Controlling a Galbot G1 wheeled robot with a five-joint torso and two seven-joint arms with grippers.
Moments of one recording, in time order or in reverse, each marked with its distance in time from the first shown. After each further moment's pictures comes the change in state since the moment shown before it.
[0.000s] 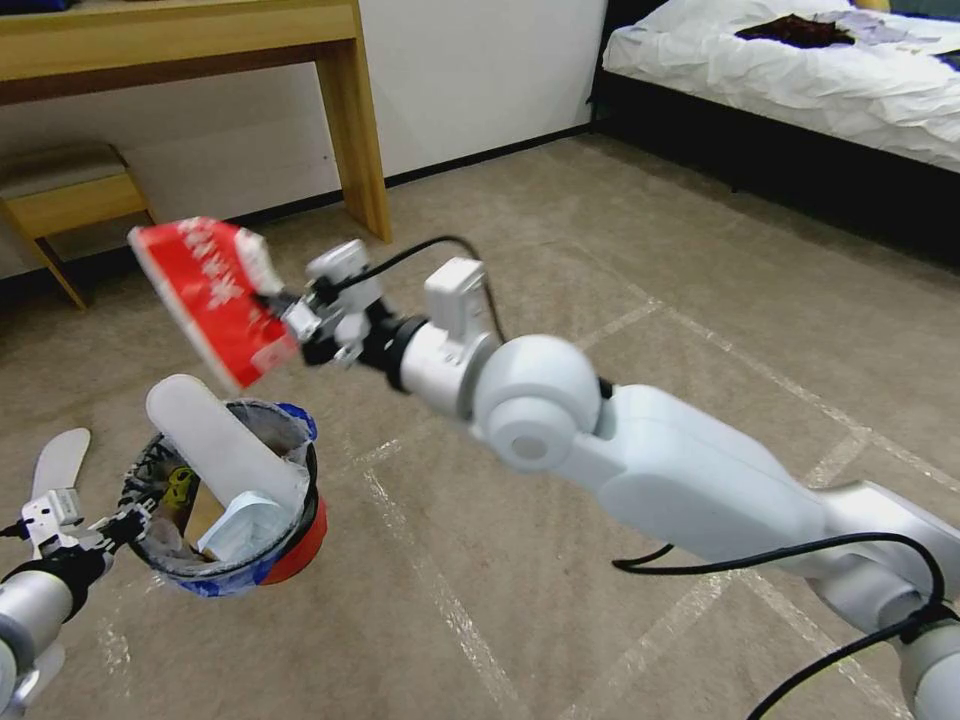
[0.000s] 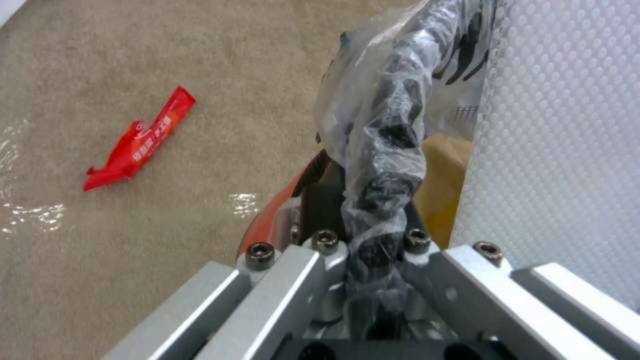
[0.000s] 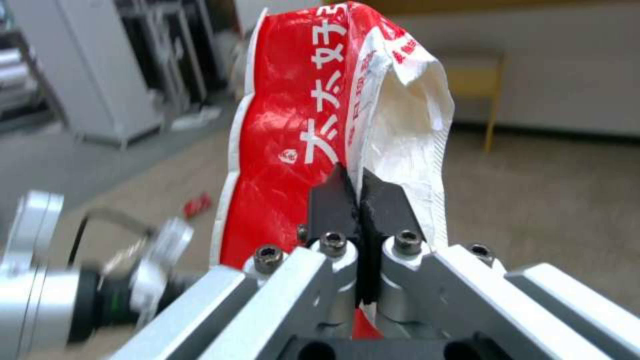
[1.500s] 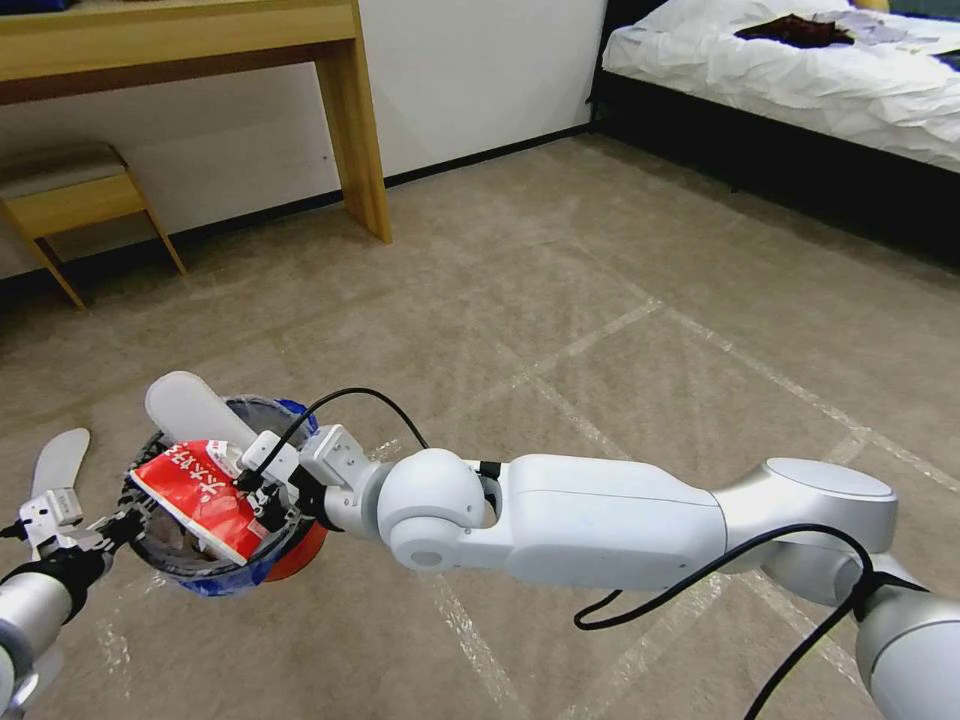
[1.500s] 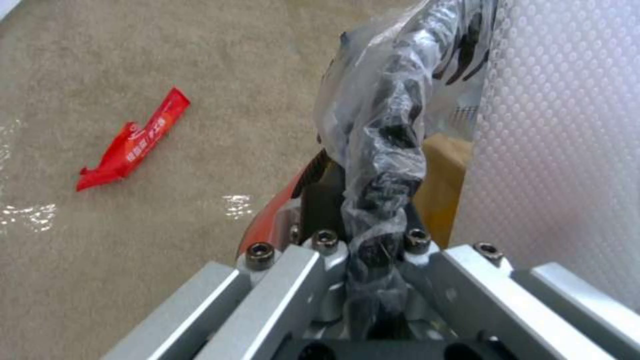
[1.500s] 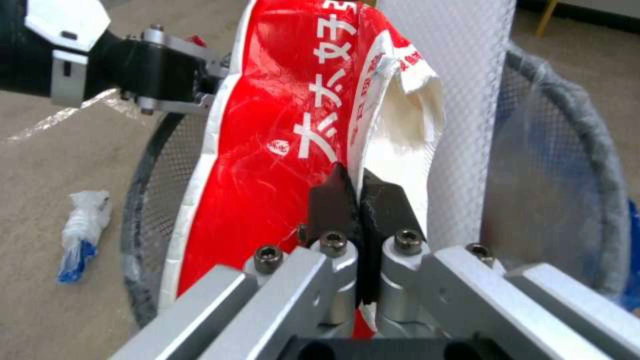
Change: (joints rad) left arm 0.005 -0.020 -0.009 -0.015 -0.001 -0.003 0.011; right arm 0.066 0.125 -0.329 -0.180 -0.066 -0.050 0.048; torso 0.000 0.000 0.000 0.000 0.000
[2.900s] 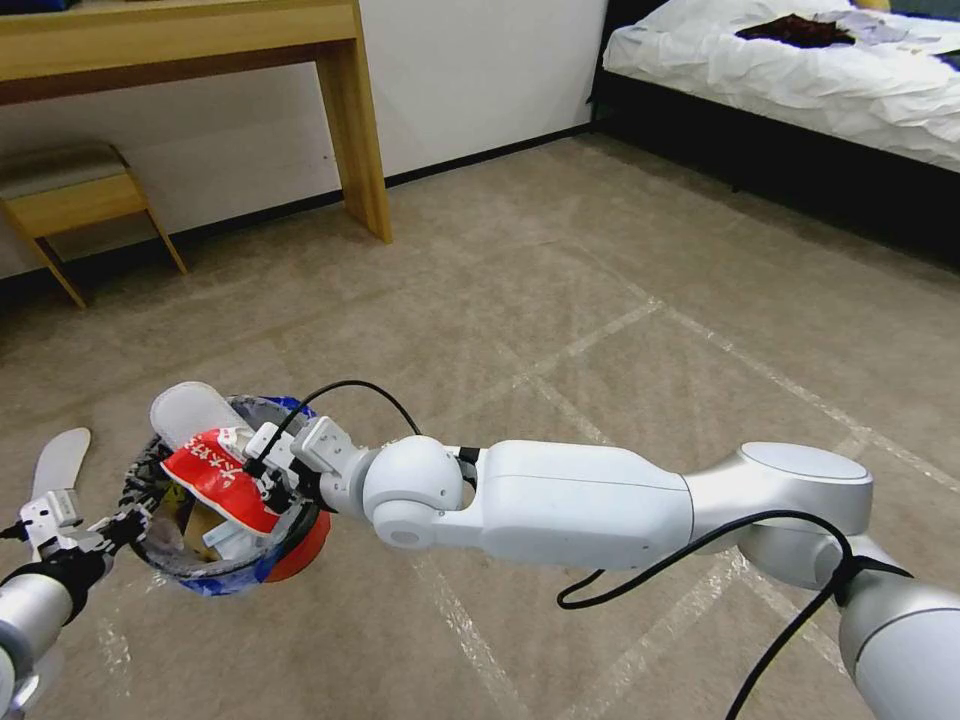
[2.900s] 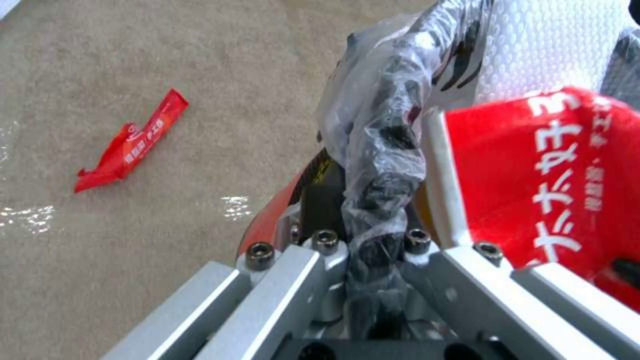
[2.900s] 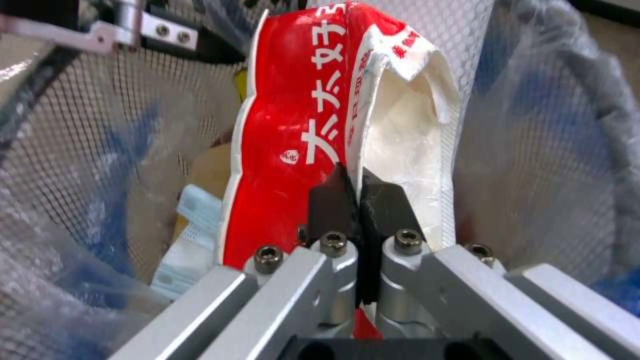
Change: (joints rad) left arm -0.001 -0.002 0.000 -0.002 0.002 -0.001 0.004; right arm 0.031 0.045 -0.053 -0.124 -0.040 0.003 -0.024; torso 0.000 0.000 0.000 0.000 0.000
